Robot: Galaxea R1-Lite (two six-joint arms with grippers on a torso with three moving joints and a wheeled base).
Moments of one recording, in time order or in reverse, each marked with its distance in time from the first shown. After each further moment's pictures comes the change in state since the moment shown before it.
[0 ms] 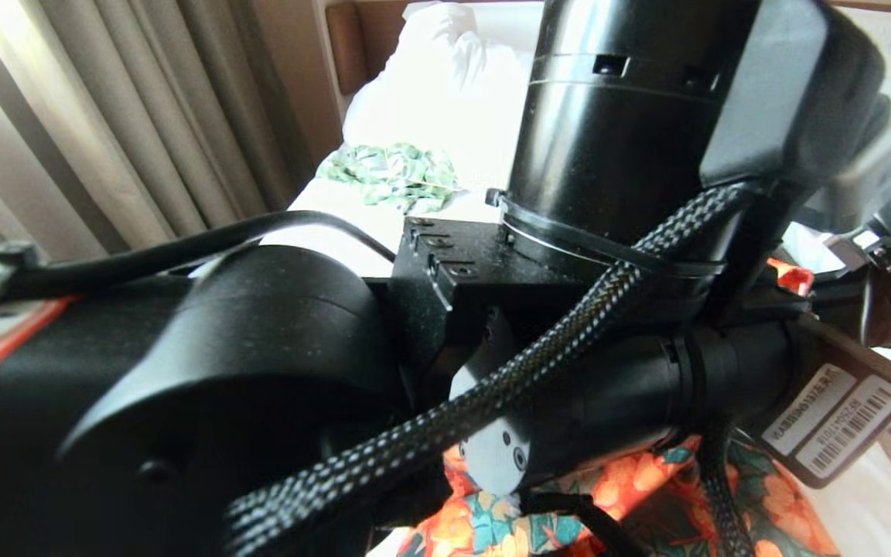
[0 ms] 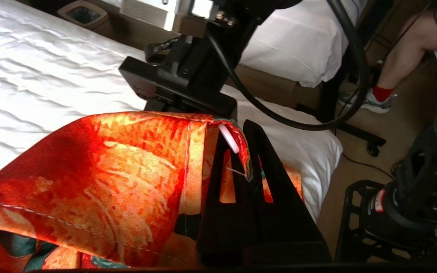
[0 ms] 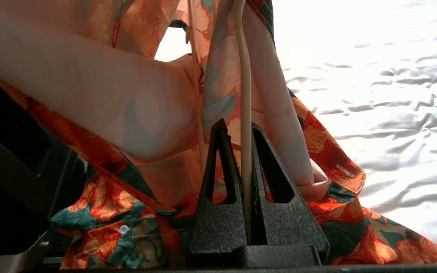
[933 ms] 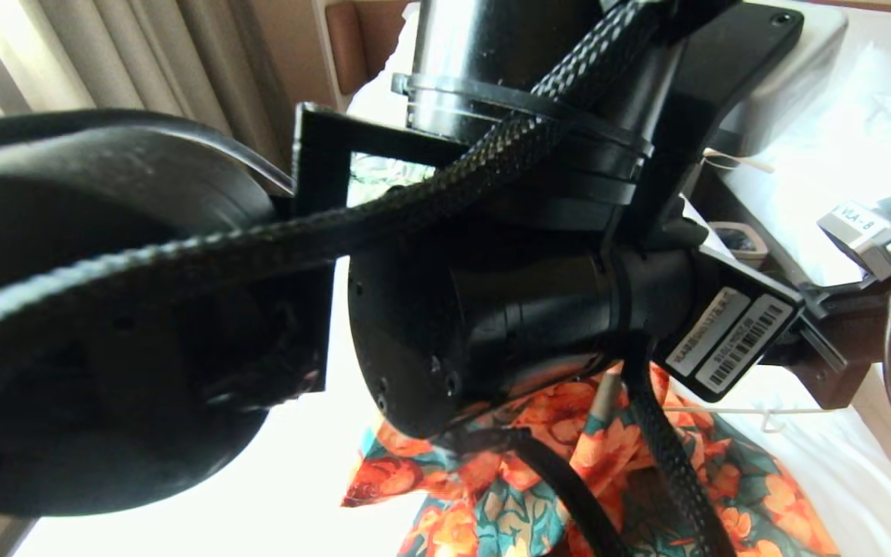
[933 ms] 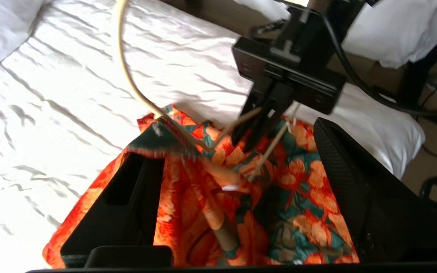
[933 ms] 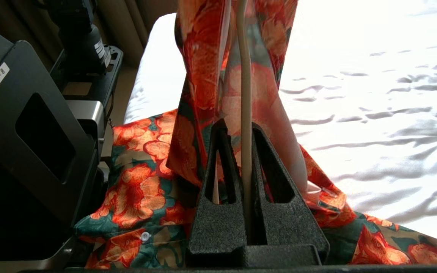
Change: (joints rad) left arm 0.009 -0.062 -0.076 0.195 0.233 0.074; right arm -0.021 -0.031 0.064 0.003 0.069 0.000
